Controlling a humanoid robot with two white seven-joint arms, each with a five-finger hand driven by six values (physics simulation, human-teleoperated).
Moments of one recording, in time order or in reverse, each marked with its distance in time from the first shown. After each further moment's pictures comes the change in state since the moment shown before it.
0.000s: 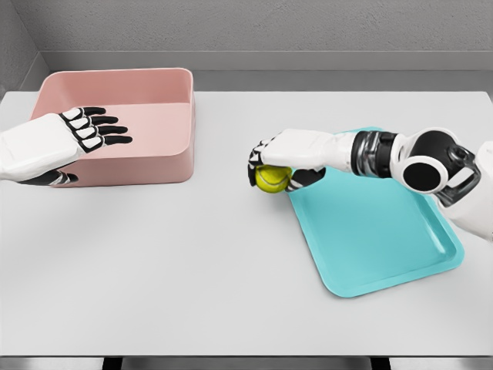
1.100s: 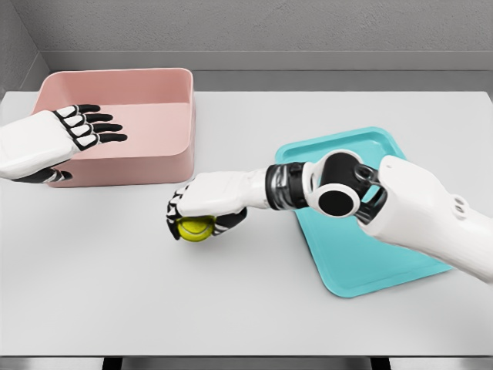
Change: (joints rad) left arm 0.000 0.020 0.009 0.001 -0.006 0.000 0.000; right arm -0.063 0.231 0.178 0.001 0.003 0.000 0.000
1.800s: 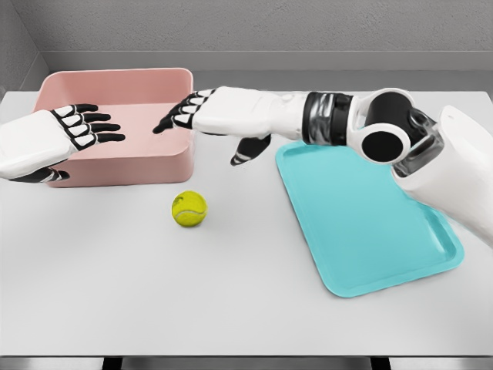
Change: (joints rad) left arm 0.000 0.011 0.000 -0.006 0.001 0.000 0.000; right arm -0.028 -0.051 -0.285 -0.001 0.003 -0.028 0.000
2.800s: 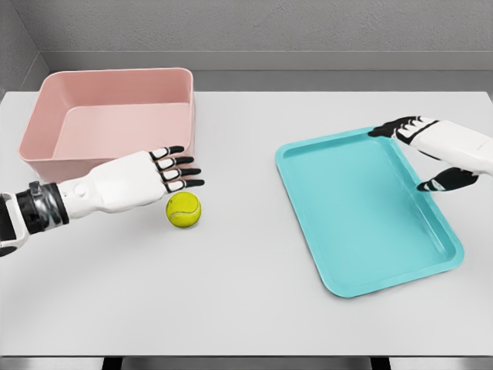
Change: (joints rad) left arm -0.008 -0.350 -0.066 -0.055 -0.447 0.000 -0.078; right arm 0.738 -0.379 -0.749 0.007 -0.003 -0.258 0.000
